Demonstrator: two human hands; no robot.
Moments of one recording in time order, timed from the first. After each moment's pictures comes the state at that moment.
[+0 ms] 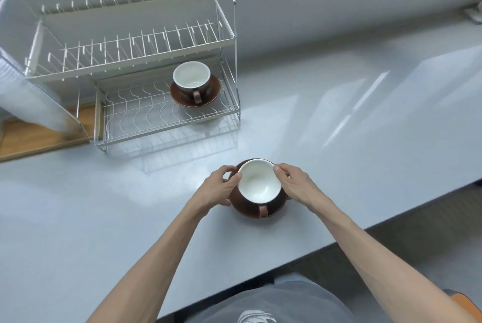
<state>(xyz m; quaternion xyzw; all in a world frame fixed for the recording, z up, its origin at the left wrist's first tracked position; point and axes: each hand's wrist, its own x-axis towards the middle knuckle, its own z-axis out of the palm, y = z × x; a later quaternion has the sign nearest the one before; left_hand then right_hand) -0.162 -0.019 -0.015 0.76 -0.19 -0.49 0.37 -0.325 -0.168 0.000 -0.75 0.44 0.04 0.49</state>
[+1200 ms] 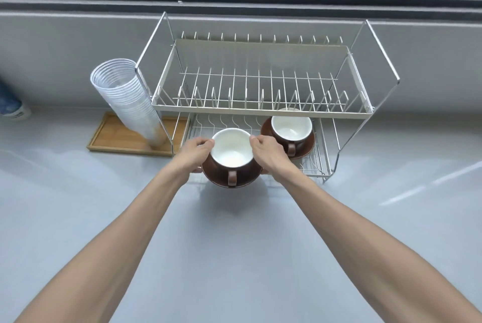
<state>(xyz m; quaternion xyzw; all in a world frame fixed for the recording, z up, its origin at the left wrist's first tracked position) 0.089 0.034 0.047 0.83 0.00 -0.30 0.48 0.005 -0.127 0.050 -0.81 0.34 0.06 0.48</state>
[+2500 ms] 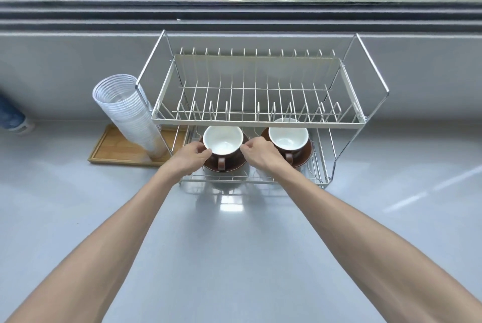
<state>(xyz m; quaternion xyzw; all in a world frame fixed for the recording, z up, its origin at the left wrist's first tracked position) 0.119 0.039 0.045 0.89 -0.11 -0.28 0.33 0.027 -0.134 0.063 -0.88 0.27 0.11 0.38</state>
